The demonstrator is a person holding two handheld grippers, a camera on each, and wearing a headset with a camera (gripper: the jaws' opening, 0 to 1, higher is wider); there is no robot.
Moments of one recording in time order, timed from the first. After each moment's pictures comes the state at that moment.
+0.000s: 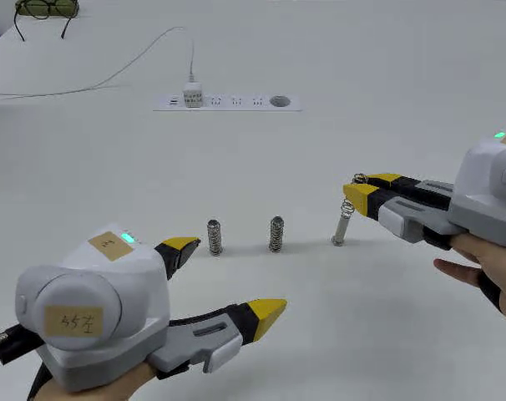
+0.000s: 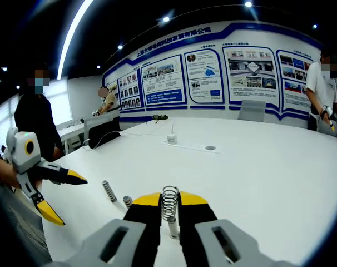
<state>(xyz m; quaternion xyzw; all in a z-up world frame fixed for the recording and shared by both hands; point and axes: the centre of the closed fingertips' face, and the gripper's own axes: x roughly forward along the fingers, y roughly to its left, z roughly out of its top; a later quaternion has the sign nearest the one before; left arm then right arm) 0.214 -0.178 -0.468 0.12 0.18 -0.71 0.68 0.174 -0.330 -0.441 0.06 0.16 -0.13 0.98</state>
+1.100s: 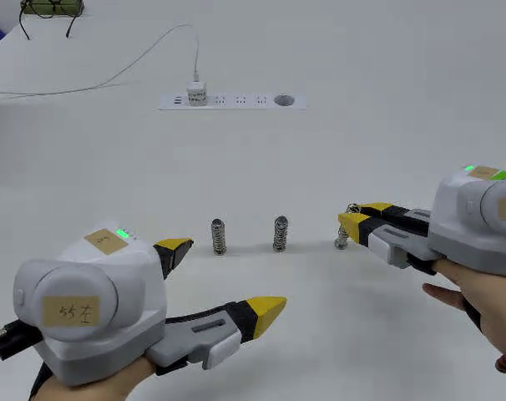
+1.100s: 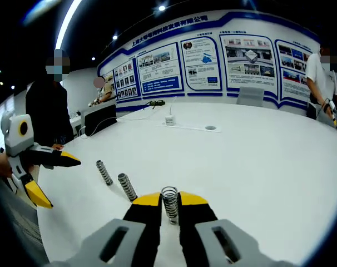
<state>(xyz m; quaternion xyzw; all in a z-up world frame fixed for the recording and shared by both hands) 0.221 -0.176 -0.472 0.11 0.20 -0.69 0.69 0.172 -0.323 -0.488 0.08 0.20 -0.13 0.97</state>
